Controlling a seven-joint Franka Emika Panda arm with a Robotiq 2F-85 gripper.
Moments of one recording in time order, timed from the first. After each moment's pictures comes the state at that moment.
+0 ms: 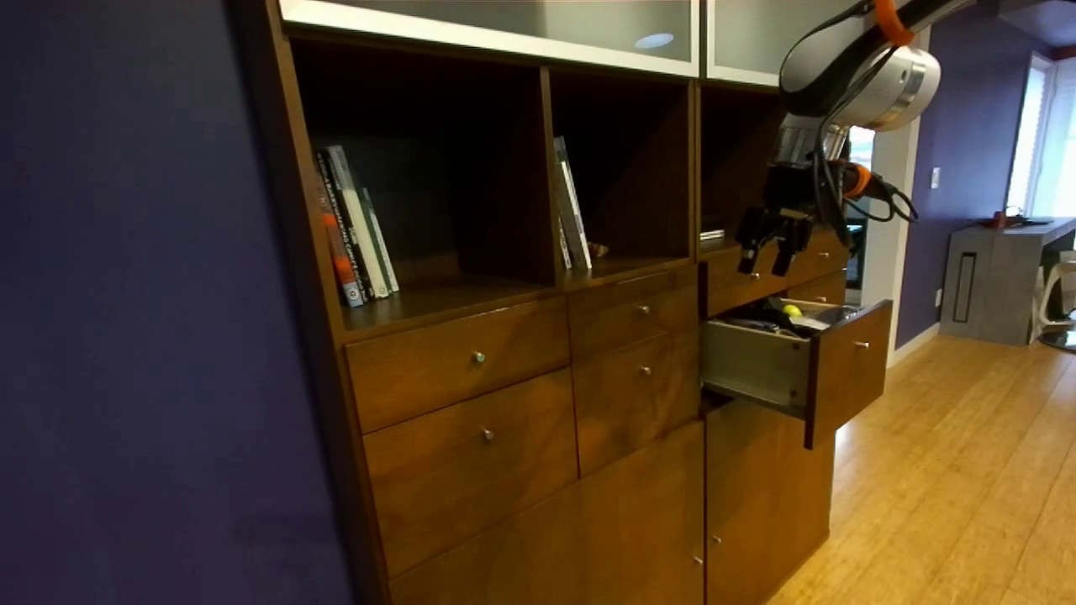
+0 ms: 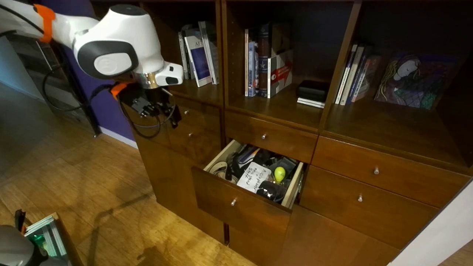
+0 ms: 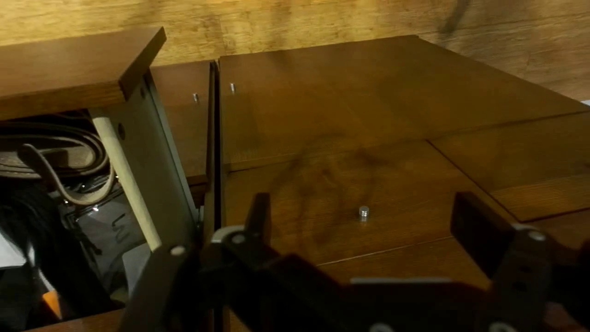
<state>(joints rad) 0.00 -0.35 -0.11 -2.31 0.21 2.13 -0.28</state>
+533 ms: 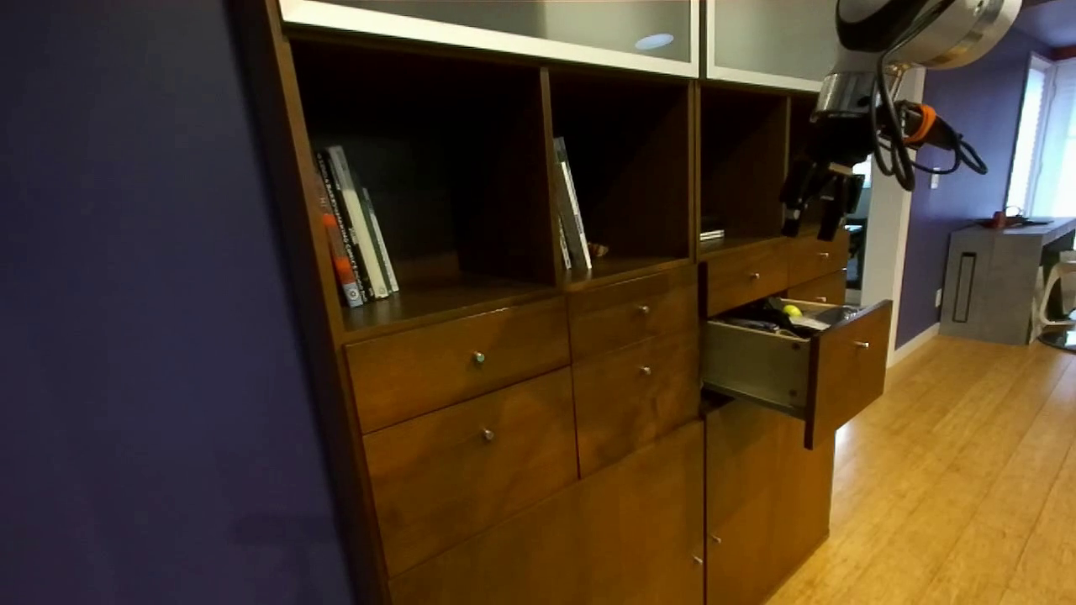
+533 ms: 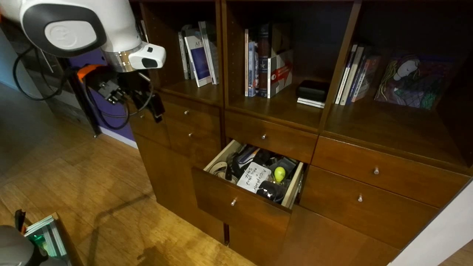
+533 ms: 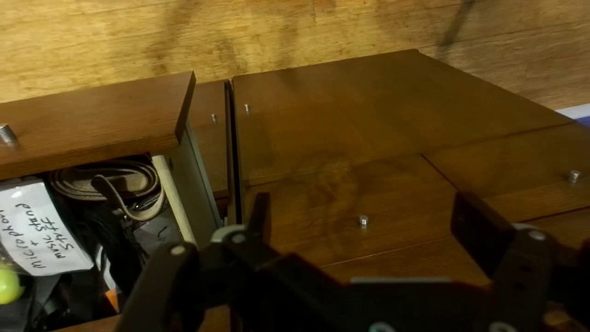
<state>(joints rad) -0.05 -0.53 -0.12 -2.32 0.15 1.94 -0.24</state>
